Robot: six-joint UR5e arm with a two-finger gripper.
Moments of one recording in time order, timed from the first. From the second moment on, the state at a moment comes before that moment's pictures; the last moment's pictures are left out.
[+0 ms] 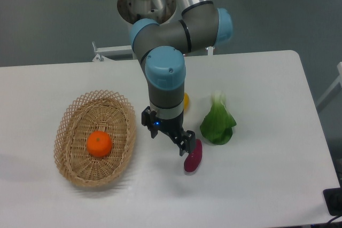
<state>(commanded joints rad) 2.32 -1.92 -1.63 -0.99 1.52 0.98</state>
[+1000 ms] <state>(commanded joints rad) 2.32 -1.91 -1.64 -0.98 1.51 0.97</state>
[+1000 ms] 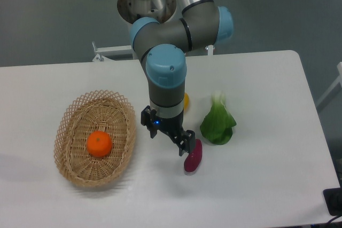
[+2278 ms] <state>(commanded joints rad) 2.32 -1.90 -1.64 -0.97 1.52 0.98</state>
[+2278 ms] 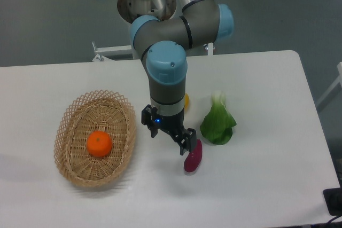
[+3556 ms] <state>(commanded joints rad) 2.34 -1.91 -1.65 -0.96 1.52 1.00</state>
